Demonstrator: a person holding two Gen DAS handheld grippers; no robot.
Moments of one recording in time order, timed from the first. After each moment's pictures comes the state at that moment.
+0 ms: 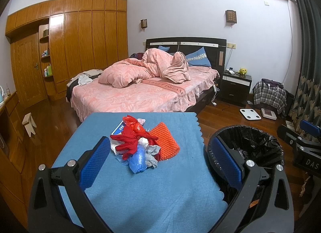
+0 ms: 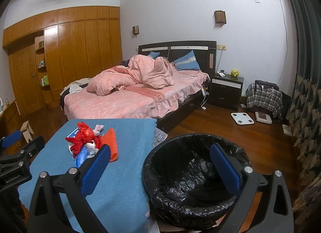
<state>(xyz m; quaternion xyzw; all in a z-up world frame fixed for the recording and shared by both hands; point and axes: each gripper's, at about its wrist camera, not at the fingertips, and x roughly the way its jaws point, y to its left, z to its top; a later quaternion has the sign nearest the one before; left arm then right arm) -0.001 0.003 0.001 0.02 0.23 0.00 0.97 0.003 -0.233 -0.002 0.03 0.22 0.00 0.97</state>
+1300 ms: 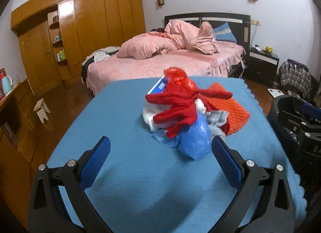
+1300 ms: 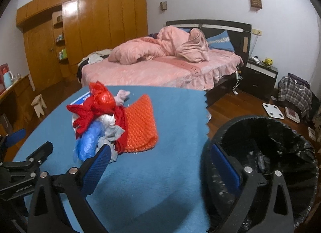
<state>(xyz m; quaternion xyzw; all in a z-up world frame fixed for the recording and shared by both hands) 0.090 0.109 -0.134 0.03 0.30 0.07 0.95 0.131 -0.114 -0.135 0.00 0.30 0.09 0.95</state>
